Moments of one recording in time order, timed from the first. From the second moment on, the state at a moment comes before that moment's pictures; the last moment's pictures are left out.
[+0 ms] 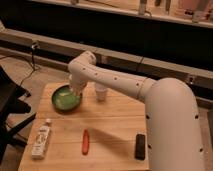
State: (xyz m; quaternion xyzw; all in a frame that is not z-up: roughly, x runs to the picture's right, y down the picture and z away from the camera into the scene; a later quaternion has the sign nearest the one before) arm -0.161 0.010 0.838 -0.15 -0.24 -0.37 0.88
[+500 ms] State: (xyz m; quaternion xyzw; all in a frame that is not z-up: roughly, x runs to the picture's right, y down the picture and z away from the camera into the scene) arm -0.169 0.008 0.841 -0.15 -0.24 -0.38 0.88
